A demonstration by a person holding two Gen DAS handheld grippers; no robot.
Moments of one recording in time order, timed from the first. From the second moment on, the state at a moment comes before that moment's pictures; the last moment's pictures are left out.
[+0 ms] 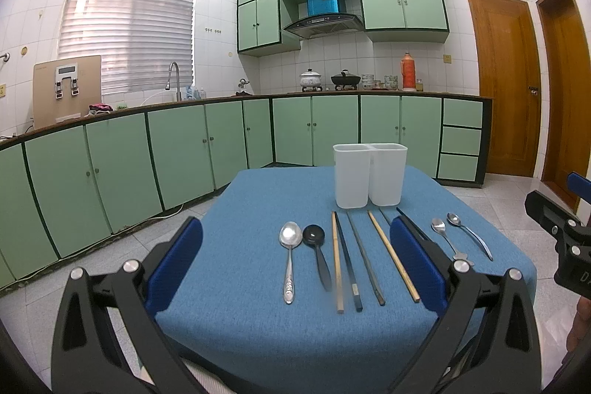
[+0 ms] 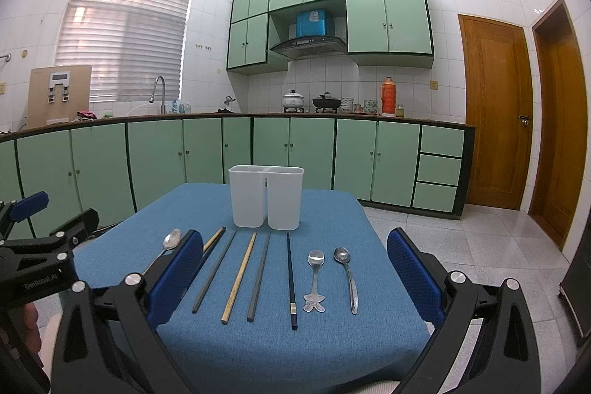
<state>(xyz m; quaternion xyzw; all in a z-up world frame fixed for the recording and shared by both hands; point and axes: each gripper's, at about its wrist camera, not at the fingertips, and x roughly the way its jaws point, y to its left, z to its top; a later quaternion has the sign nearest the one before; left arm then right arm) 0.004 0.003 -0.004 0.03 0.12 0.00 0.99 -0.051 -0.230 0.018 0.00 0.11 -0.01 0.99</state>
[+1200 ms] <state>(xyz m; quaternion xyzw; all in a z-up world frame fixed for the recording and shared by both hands) 0.004 0.002 -0.003 0.03 0.12 0.00 0.99 -0.051 -0.231 0.018 0.00 0.10 -0.01 0.99</state>
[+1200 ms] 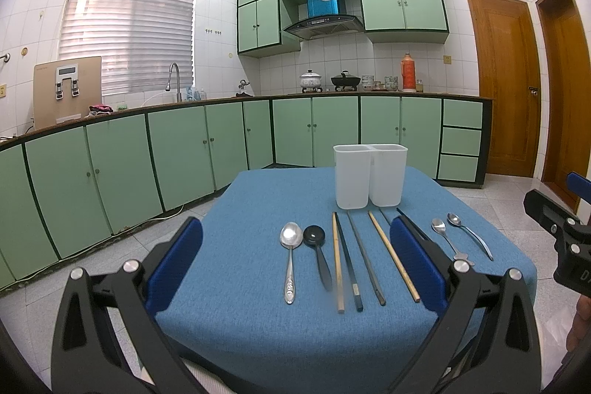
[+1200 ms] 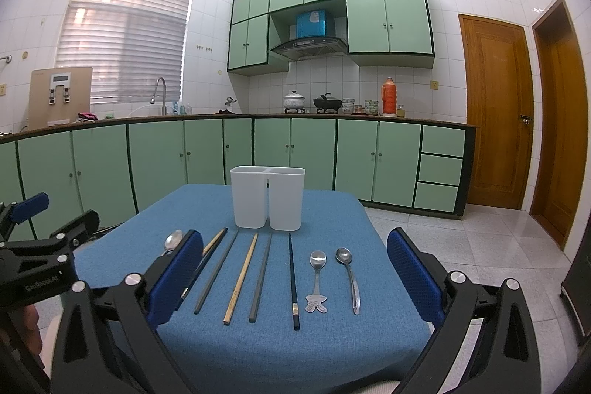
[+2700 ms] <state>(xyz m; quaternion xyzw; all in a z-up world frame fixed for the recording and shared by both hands) 0.071 0.036 -0.003 0.03 0.19 0.02 0.98 0.011 -0.252 0.003 0.00 0.14 -0.02 0.99</state>
